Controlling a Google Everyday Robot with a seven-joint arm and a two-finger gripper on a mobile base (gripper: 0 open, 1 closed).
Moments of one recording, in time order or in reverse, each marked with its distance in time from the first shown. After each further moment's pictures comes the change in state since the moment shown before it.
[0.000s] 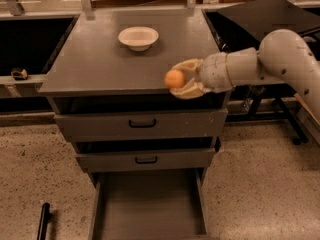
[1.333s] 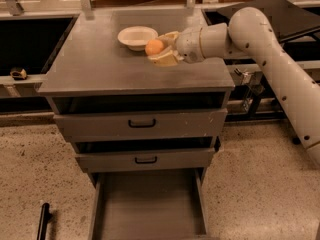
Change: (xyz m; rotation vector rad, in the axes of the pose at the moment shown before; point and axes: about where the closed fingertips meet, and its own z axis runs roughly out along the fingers) arm -0.030 -0.103 0.050 0.101 -0.093 0.188
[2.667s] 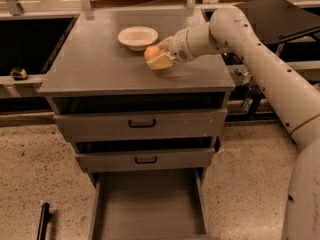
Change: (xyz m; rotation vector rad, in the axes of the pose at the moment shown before) arm 0.040 -0.028 0.041 0.049 0.188 0.123
